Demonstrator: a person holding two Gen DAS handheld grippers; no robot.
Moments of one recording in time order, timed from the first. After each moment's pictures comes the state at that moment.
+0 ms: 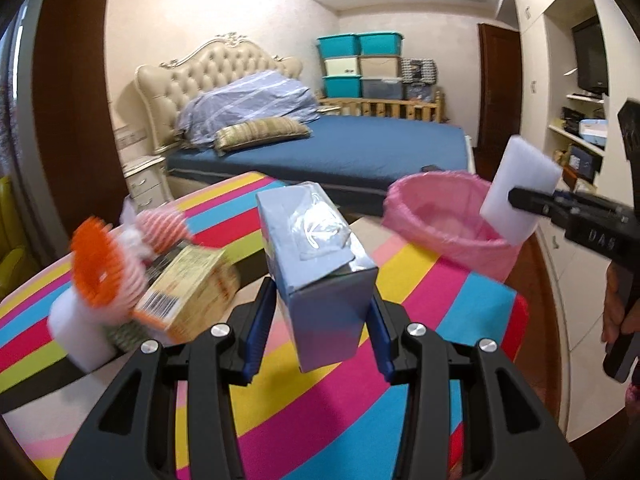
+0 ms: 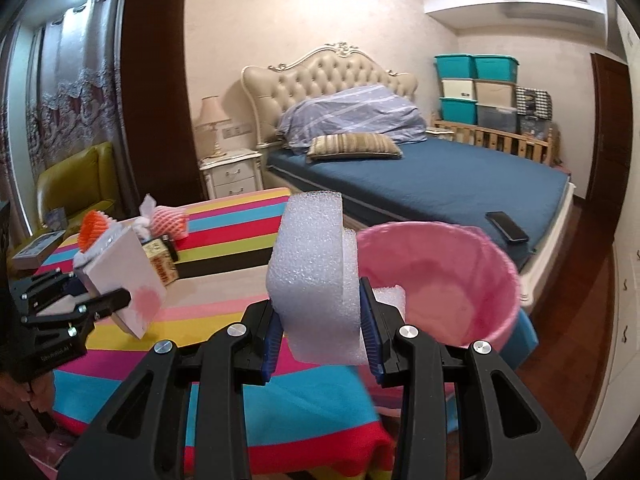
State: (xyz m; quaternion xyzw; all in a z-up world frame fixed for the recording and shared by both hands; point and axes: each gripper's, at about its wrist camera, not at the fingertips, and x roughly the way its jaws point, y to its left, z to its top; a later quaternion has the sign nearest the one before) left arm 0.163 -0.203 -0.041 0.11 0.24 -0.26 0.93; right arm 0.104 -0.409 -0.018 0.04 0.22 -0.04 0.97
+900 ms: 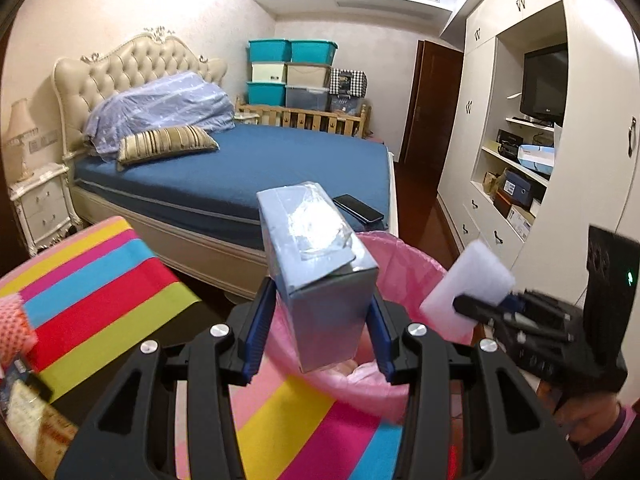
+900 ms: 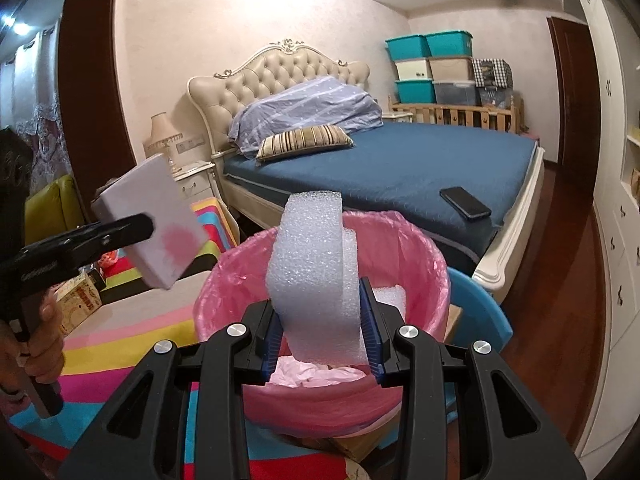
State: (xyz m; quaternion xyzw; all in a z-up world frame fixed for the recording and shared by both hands) left arm 0.262 -0.373 -0.026 0.05 0.26 -0.41 0.88; right arm 0.139 -0.513 -0.050 0.10 0.23 -0.09 0.96
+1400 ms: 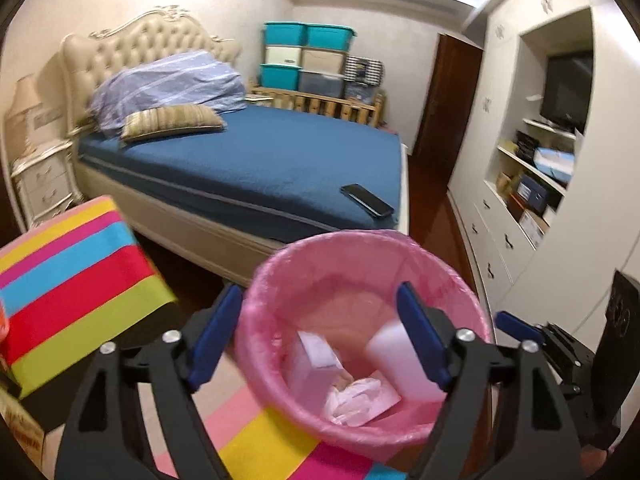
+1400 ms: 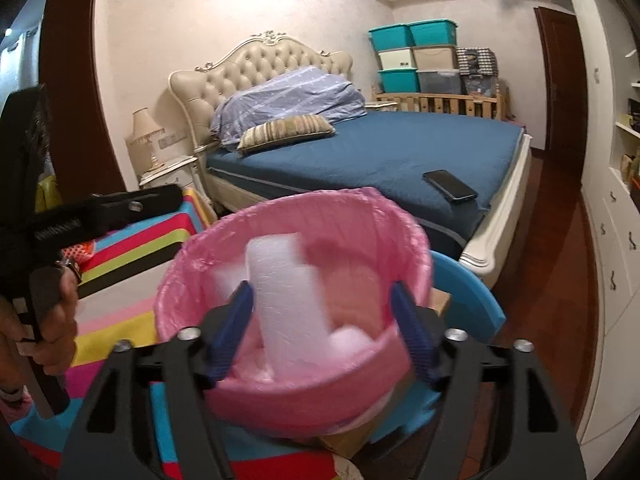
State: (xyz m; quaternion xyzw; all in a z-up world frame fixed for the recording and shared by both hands) left arm 0.296 -0.408 -0.043 0.03 0.29 -0.37 0.88; right arm 0.134 -0.532 -0.073 0.11 0.24 -0.13 0.96
